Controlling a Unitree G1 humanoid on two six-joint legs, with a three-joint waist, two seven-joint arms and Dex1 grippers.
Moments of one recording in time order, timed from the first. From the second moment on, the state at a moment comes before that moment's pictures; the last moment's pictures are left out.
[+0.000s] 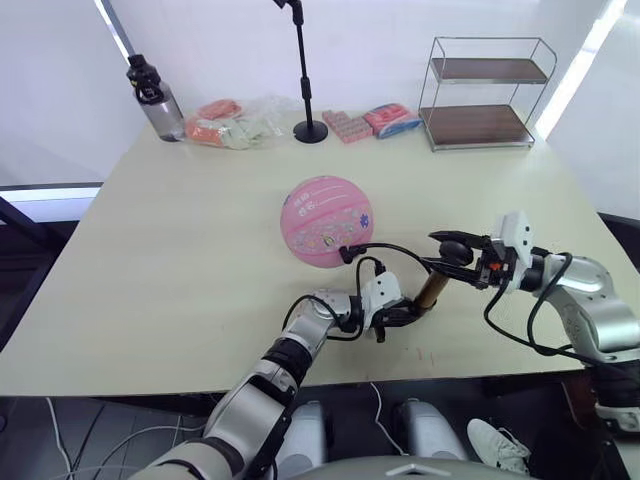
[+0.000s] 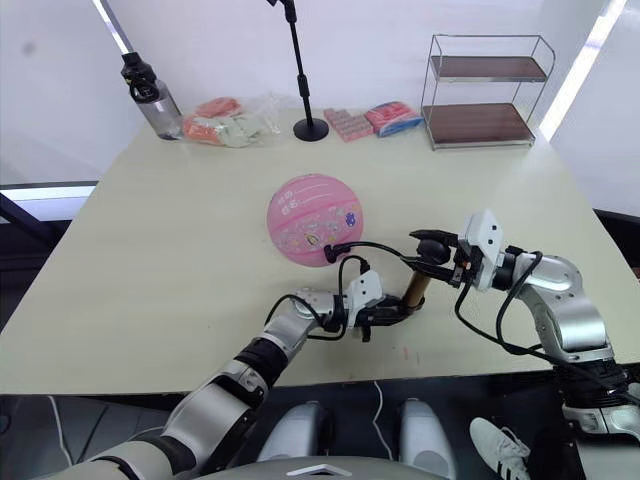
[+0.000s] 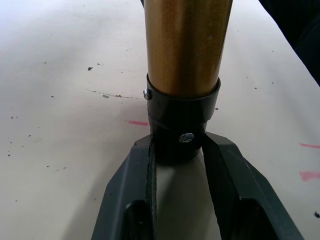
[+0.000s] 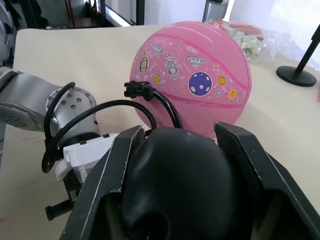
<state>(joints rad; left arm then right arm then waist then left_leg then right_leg) -0.54 0.08 -0.40 0.81 0.05 -0.18 -0.94 -0.29 -0.61 0.01 -0.10 0.44 0.23 1.06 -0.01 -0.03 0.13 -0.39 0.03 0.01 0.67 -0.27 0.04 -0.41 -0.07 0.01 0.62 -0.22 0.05</state>
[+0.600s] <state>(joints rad) -0.55 0.08 -0.40 0.80 0.03 -0.18 -0.95 -0.62 -0.84 -0.13 -0.18 0.71 0.61 1.09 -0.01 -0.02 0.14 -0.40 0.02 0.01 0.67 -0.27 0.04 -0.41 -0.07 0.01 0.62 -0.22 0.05</state>
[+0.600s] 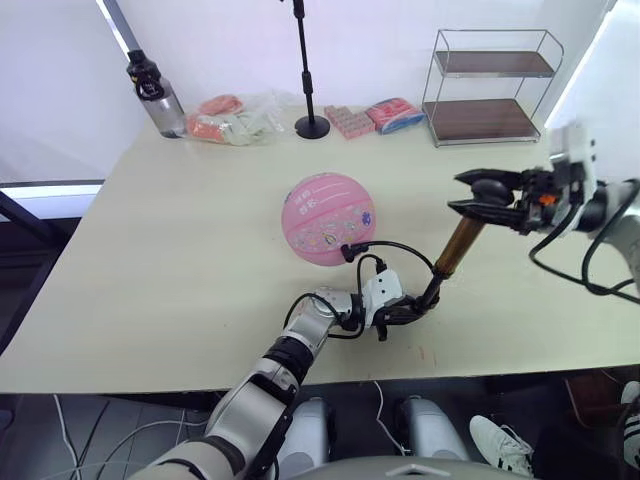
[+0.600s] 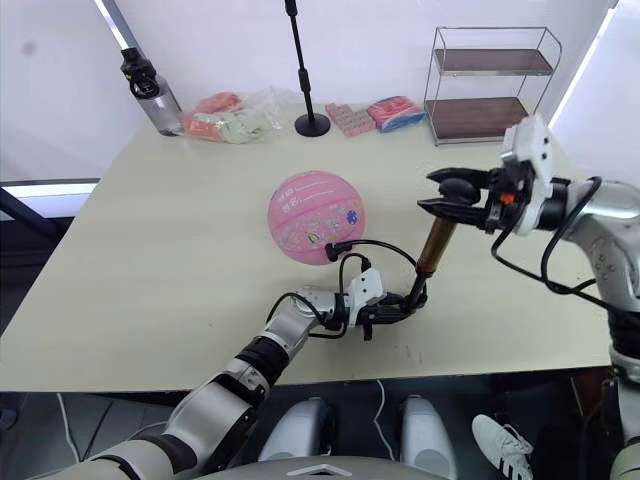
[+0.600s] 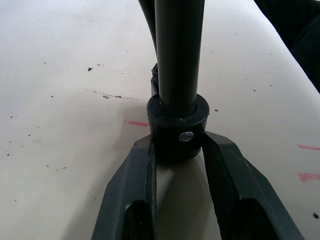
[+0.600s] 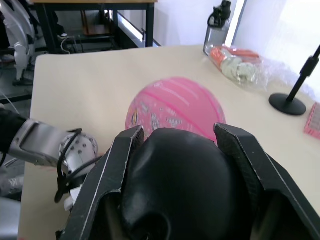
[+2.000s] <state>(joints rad) -0.54 0.08 -0.40 0.81 0.05 -0.18 -0.93 -0.29 -0.63 0.04 -0.05 0.43 0.14 1.08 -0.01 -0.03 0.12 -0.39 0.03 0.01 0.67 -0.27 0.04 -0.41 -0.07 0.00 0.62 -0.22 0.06</state>
